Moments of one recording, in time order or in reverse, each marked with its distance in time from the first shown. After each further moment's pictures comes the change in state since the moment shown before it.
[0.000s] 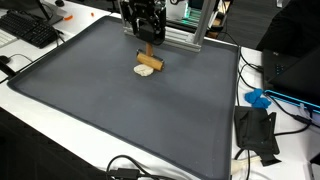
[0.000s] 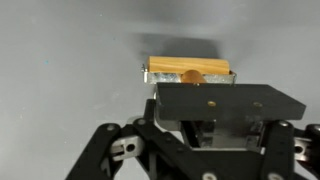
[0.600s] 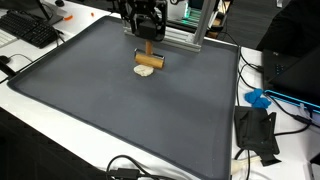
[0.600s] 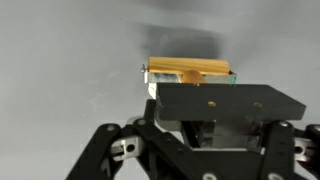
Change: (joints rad) arm 0.000 -0.019 0.005 0.006 -0.005 0.005 -0.198
